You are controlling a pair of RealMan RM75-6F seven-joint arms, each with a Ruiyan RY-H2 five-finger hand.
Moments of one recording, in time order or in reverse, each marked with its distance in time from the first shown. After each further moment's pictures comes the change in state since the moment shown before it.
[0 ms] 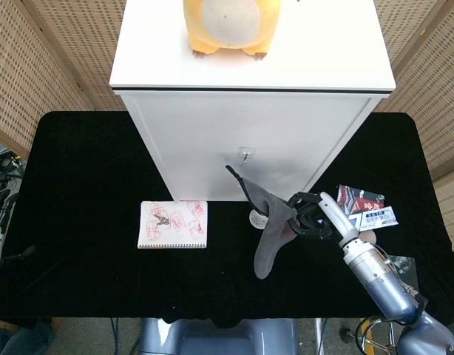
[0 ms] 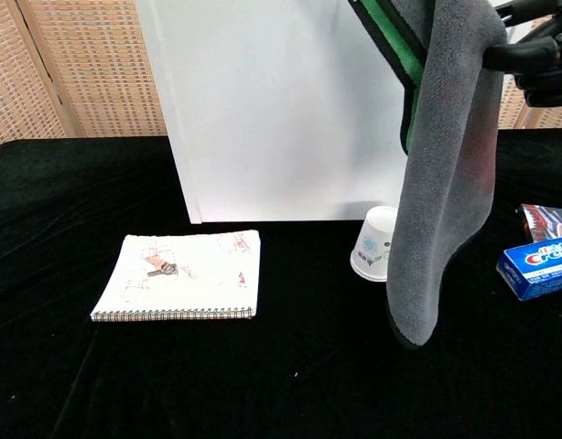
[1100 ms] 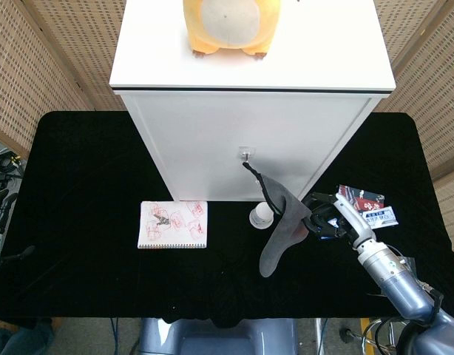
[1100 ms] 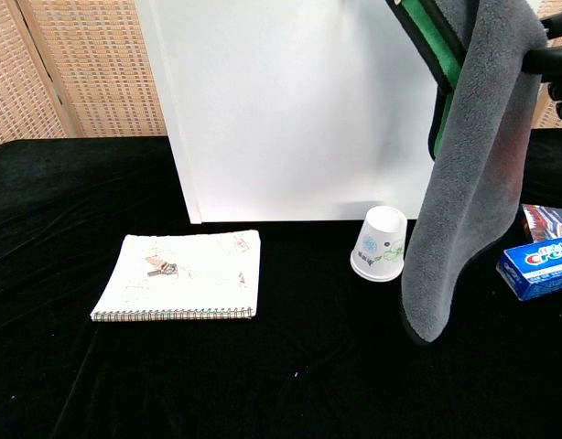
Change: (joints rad) left arm 0.004 0.000 -0.002 -0.004 -0.004 0.005 0.009; right arm -0.050 0.058 0.013 0.060 -0.079 -0.084 0.243
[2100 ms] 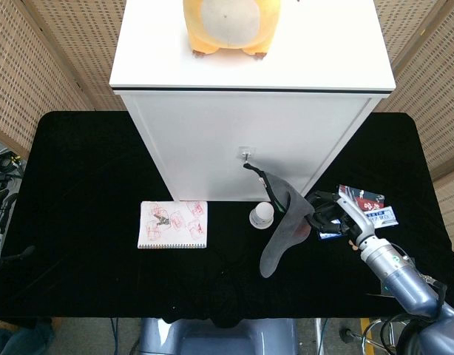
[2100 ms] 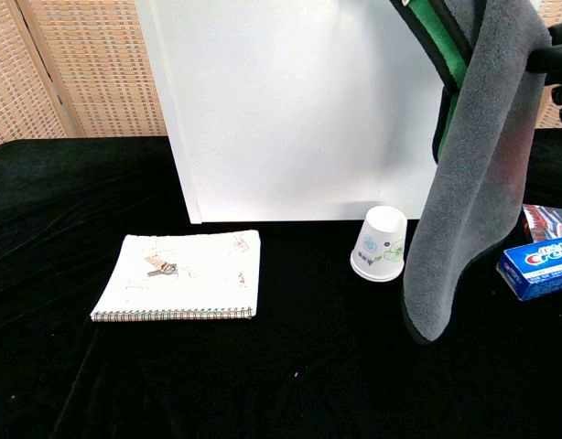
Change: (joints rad) left arm 0.000 -0.002 -0.001 -0.001 -0.005 -0.002 0.010; right arm 0.022 0.044 0.023 0.007 0.044 -0.102 0.126
